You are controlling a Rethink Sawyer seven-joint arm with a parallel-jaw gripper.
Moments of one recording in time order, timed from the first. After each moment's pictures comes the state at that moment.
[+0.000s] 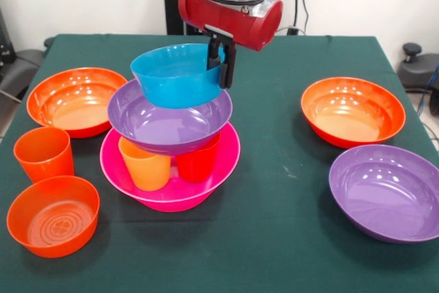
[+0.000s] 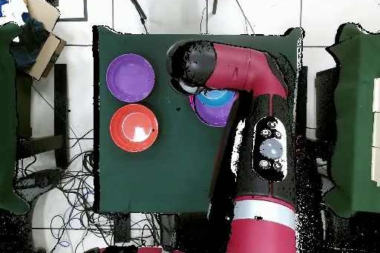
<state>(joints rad) -0.21 -0.59 -0.02 1.23 -0.07 0.90 2.14</state>
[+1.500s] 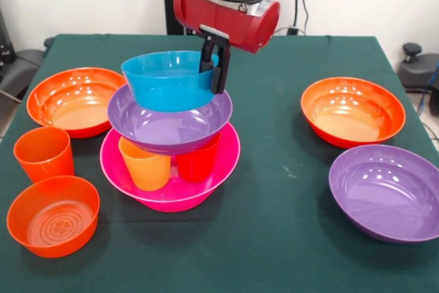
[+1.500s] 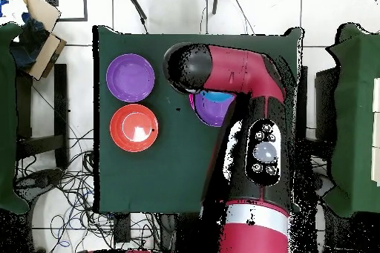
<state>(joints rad) -0.18 -0.59 -0.07 1.23 -0.07 0.81 2.14</state>
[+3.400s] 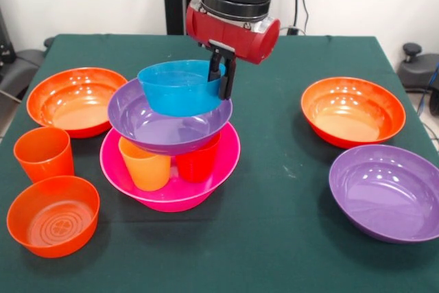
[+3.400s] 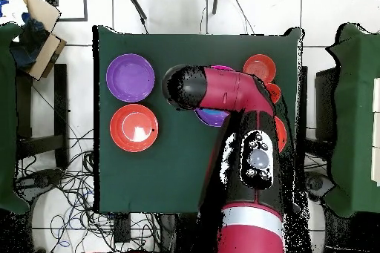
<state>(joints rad) -0.17 -0.60 -0.08 1.38 -0.07 0.68 2.14</state>
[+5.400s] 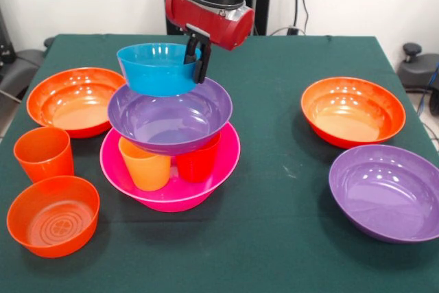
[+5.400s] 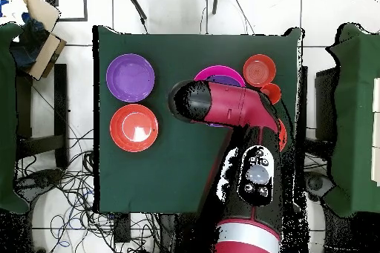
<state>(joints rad) -0.14 -0.62 -0.17 1.45 -0.07 0.63 2.14</state>
